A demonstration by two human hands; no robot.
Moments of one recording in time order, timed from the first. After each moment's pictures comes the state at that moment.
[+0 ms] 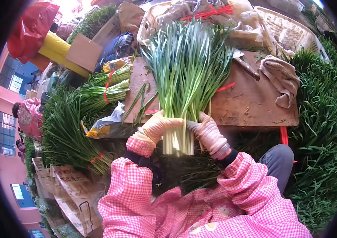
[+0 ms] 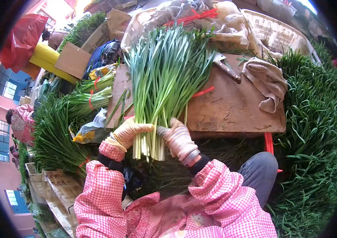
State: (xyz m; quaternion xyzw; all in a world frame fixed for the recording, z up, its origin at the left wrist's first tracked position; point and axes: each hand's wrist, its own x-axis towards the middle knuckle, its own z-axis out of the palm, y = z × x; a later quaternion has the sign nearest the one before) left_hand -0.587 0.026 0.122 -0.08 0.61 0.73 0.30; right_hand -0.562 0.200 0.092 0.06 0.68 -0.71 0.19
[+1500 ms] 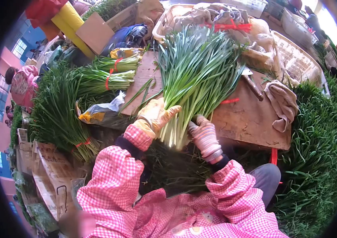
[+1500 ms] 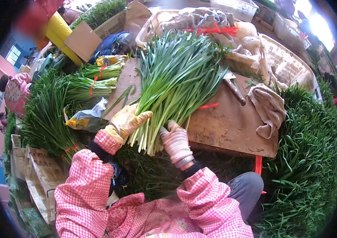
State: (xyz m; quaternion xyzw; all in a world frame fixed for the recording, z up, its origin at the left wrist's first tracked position) left_hand -0.604 0.009 0.131 0.01 0.96 0.27 0.11; right_hand -0.575 0.192 0.073 -0.03 0.81 -0.58 0.08
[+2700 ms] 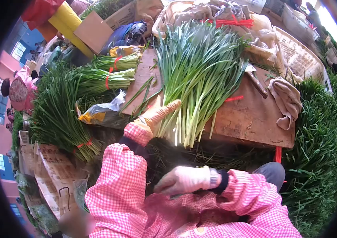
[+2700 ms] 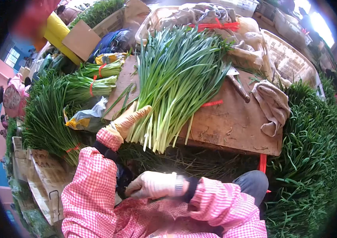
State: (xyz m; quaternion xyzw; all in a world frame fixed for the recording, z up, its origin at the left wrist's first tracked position) left_hand -0.598 0.011 0.123 -0.08 0.63 0.75 0.18; right_hand -0.509 0.177 0.124 -0.46 0.51 -0.53 0.50
